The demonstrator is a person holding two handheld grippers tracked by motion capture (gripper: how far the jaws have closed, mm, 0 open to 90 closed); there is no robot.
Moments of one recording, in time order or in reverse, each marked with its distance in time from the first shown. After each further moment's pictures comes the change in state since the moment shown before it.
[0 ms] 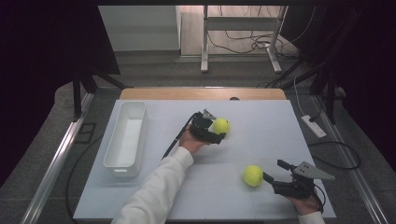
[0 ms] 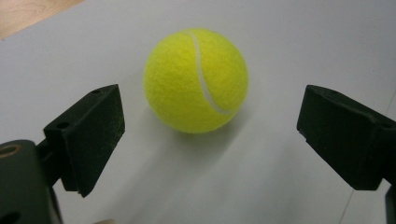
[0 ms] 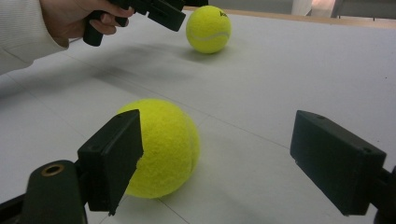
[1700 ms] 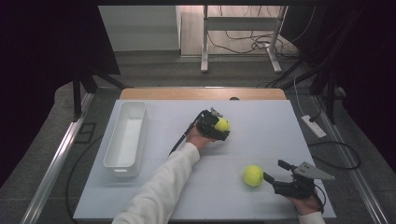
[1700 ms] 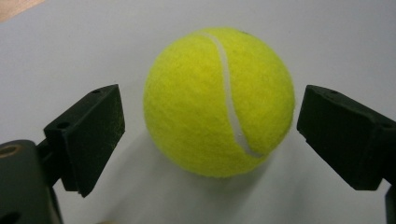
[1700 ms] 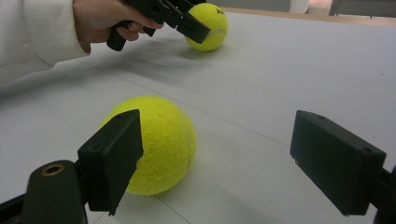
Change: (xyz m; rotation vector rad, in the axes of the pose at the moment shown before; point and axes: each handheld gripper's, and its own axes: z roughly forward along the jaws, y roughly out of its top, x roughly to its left) left arm 0.005 0.011 0.038 0.057 0.028 0.012; right arm -0.001 -0.001 -0.001 0.007 -0.008 0.001
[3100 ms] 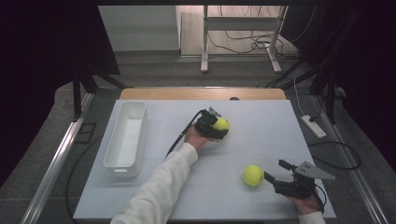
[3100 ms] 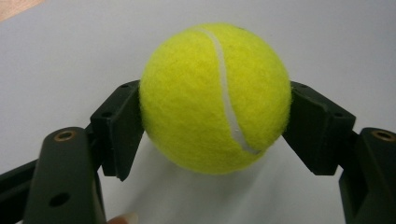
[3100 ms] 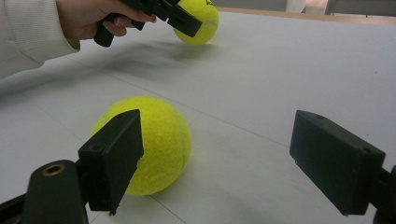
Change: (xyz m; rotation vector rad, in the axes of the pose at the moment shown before) left arm 0.001 -0.001 -0.015 -0.012 -0.051 -0.005; right arm -0.002 0.000 0.000 0.000 -0.011 0.008
